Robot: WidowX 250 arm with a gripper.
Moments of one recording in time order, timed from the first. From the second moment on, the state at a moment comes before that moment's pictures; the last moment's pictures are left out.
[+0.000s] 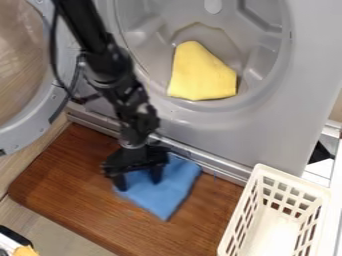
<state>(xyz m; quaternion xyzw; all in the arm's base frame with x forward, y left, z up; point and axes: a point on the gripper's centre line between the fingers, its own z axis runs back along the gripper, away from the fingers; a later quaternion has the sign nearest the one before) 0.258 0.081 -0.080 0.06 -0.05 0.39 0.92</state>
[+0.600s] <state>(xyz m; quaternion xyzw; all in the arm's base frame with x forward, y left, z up) 0.248 0.125 -0.081 0.05 -0.04 0.47 0.88</state>
